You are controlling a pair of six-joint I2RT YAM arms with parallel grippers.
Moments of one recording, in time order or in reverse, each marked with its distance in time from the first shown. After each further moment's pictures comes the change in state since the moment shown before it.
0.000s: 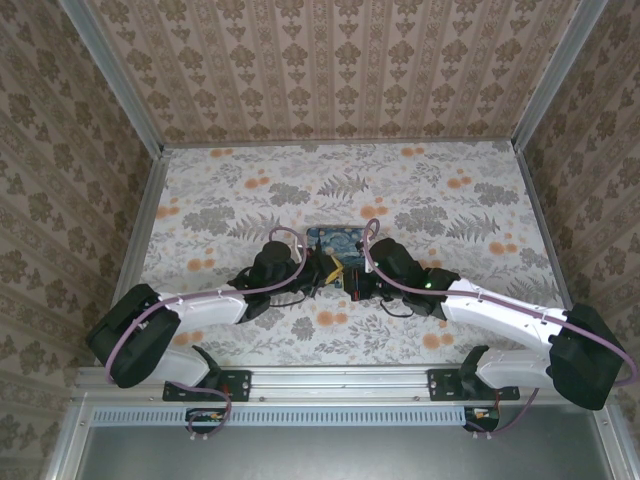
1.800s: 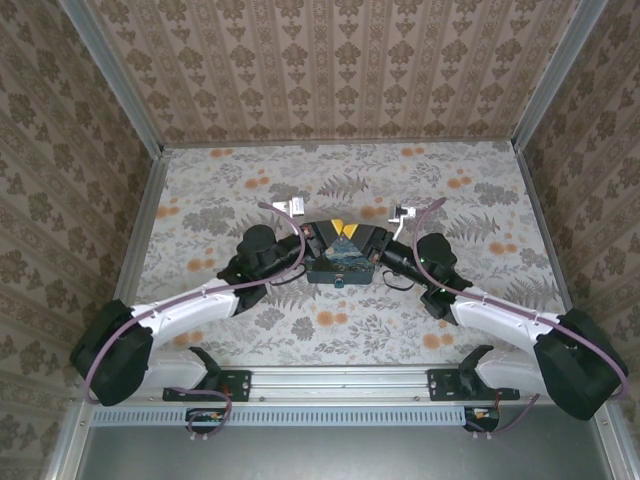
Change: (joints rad) left arm 0.004 -0.119 0.135 0.110 -0.130 0.575; right arm -0.204 -0.017 -0.228 0.980 -0.201 0.498
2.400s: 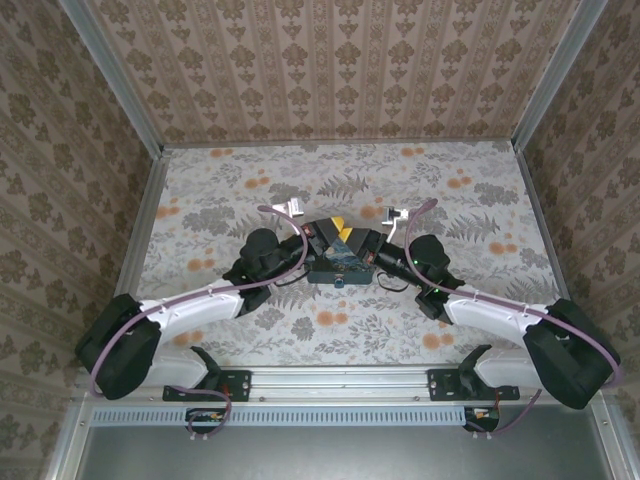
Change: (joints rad) left arm -0.020 0.043 -0.018 0.098 -0.075 -0.063; right arm 0.030 0.063 0.000 0.064 0.008 0.022
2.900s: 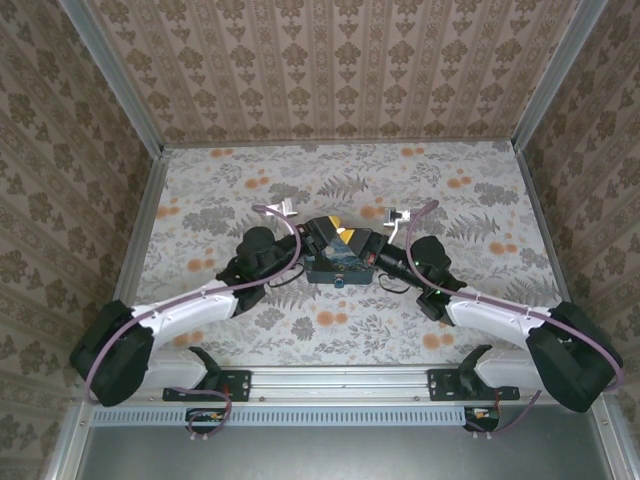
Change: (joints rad) left arm 0.052 -0.074 -0.010 -0.141 -0.009 -0.002; right arm 0.000 -0.031 -0.018 -0.029 0.014 -0.023
